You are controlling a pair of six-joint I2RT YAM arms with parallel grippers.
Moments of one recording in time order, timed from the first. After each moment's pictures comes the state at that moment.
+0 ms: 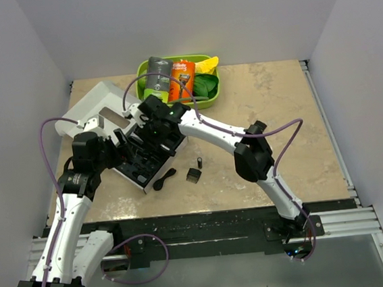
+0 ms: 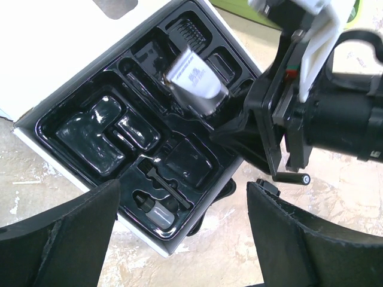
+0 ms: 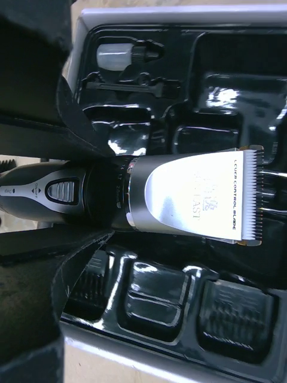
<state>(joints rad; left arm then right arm) -0.13 0.81 0.81 -0.59 0.08 -0.45 0.90 2.29 2.15 -0.76 -0.10 -0.07</state>
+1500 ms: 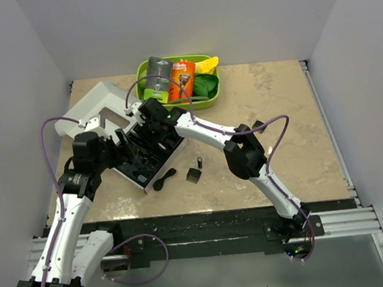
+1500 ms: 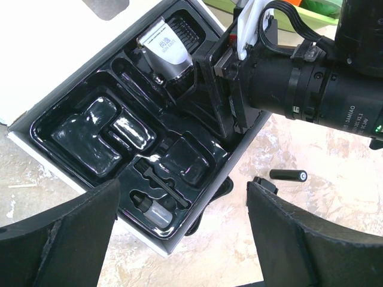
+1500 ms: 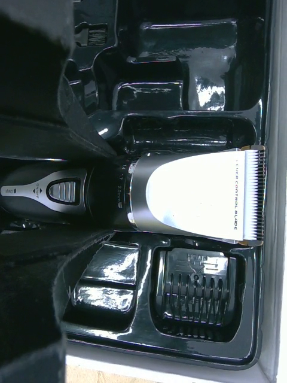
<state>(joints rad) -0.15 0.81 0.81 -0.58 0.08 -0.44 0.88 2.42 2.18 -0.59 -0.06 -0.01</state>
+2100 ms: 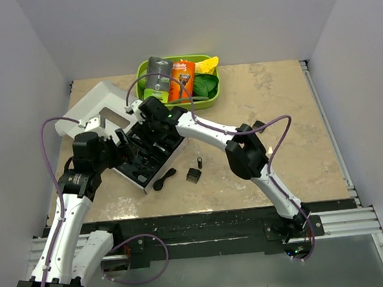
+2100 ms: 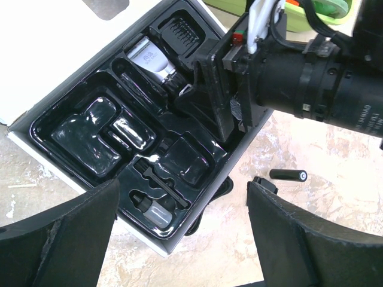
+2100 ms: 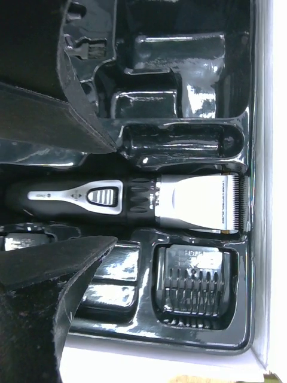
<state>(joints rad) -0.15 0.81 0.81 -0.58 0.08 -0.44 0.88 2.40 2.17 -0.57 -0.06 0.03</state>
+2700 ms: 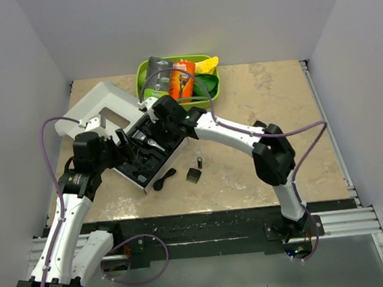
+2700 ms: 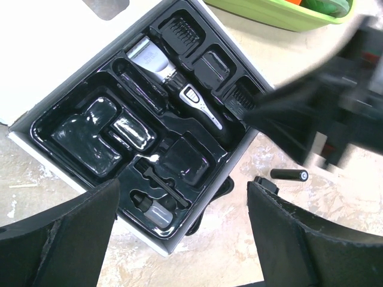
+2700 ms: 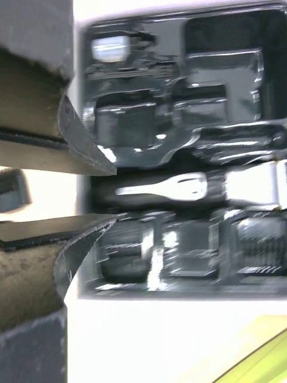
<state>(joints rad) -0.15 0.81 0.81 -0.58 0.08 -0.44 0.88 2.11 1.85 -0.51 -0.01 0.07</state>
